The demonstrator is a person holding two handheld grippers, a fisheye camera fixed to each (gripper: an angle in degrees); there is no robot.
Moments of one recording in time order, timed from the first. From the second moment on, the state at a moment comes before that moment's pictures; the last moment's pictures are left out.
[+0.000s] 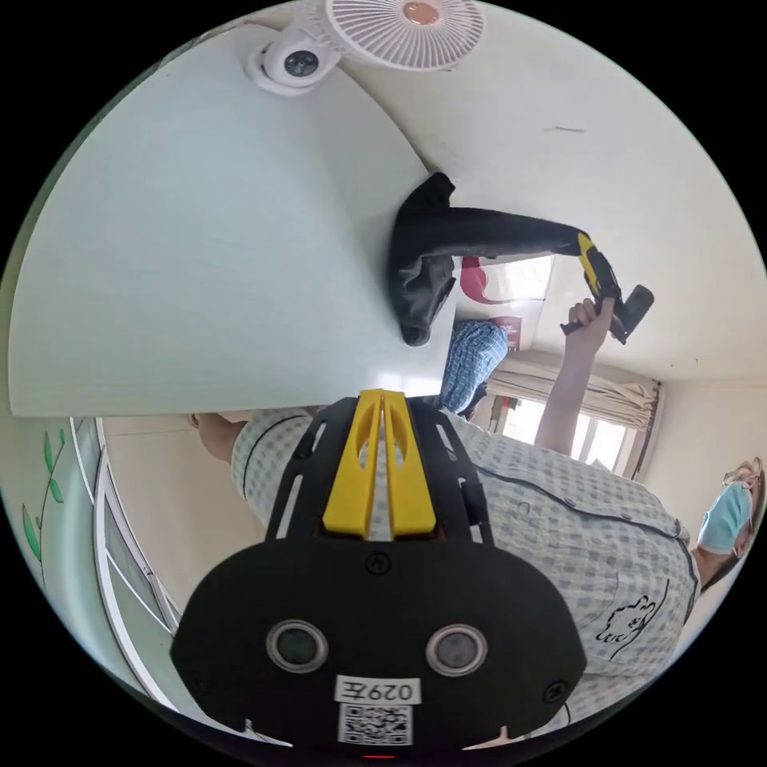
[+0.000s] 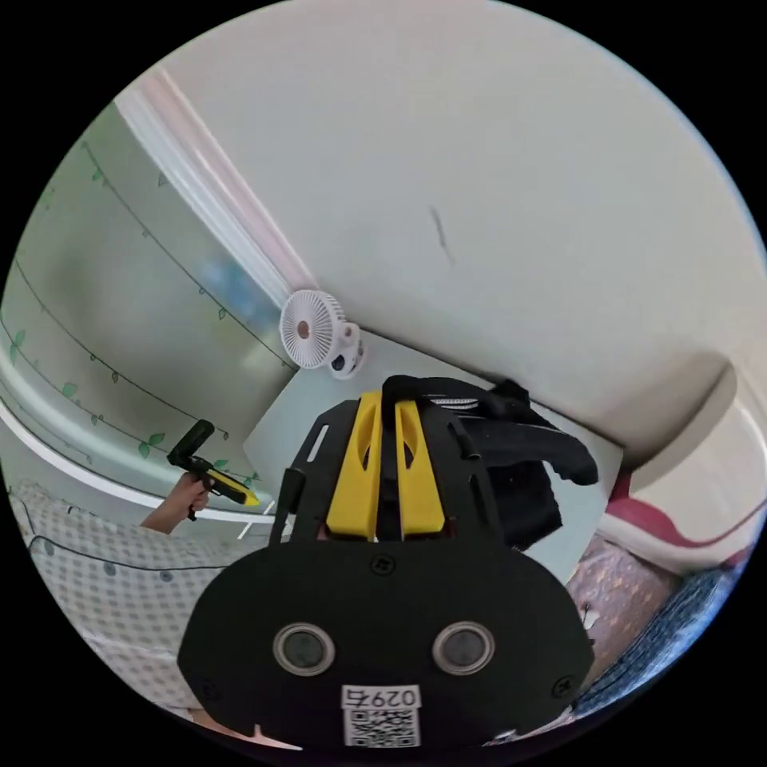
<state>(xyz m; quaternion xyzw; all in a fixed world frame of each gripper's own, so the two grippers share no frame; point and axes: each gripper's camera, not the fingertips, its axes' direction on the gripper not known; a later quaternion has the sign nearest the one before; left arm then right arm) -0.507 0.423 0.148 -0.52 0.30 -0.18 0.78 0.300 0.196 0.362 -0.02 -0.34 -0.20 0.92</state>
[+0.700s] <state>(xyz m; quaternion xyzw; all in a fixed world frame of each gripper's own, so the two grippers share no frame) -0.527 0.430 0.162 -0.55 0.34 -0.20 0.74 0.338 0.292 0.593 -0.37 -0.32 -0.04 0.87</state>
